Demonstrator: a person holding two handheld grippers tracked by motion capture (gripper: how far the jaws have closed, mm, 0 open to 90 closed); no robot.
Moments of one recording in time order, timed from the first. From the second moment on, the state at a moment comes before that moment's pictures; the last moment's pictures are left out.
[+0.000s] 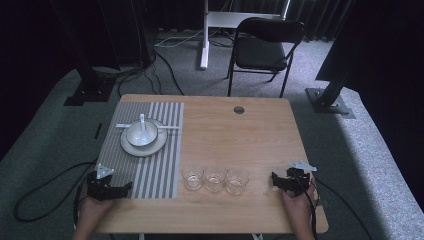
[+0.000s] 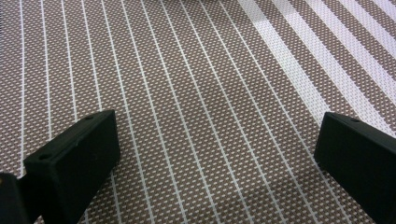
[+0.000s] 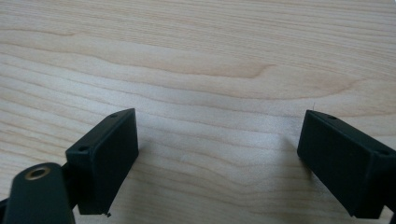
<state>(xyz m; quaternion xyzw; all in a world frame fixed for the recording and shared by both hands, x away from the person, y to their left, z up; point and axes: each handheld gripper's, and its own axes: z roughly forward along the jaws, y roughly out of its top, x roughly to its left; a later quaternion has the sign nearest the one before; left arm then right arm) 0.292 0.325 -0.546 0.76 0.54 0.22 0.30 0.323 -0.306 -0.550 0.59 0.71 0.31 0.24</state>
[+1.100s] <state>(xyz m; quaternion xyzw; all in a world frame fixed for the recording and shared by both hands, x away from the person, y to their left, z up) 0.287 0.308 -0.532 0.81 0.45 0.18 0.32 0.323 -0.306 -0.550 0.59 0.71 0.31 0.24</state>
